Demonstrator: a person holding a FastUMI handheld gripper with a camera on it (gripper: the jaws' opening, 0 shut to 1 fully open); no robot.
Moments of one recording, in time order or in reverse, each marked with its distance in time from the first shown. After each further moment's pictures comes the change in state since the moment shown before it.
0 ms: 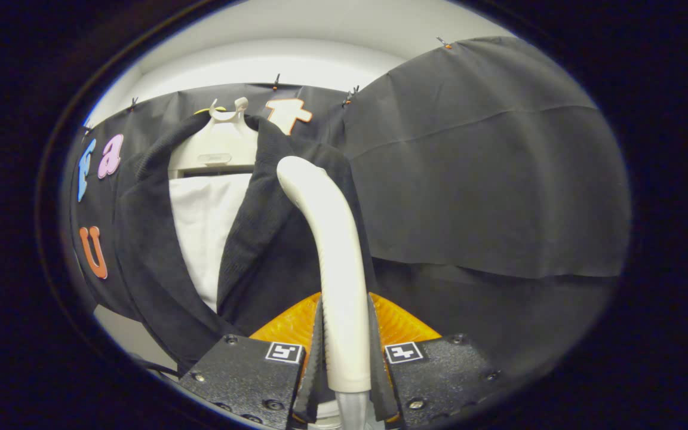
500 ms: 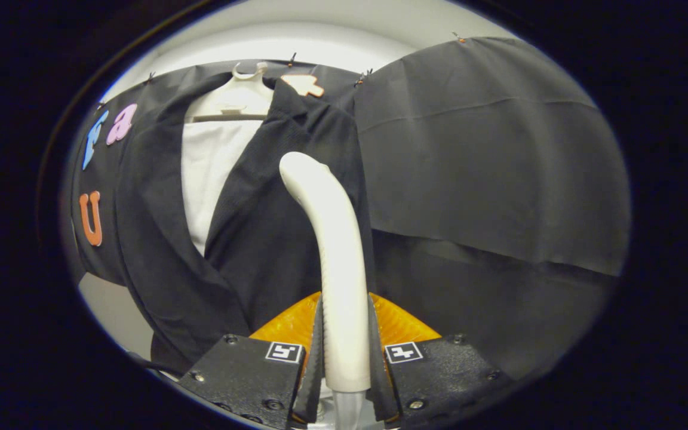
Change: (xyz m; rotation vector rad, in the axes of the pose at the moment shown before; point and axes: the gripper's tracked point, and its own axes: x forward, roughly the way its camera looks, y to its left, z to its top) arm 0.013 -0.002 -0.038 -0.106 0.089 -0.012
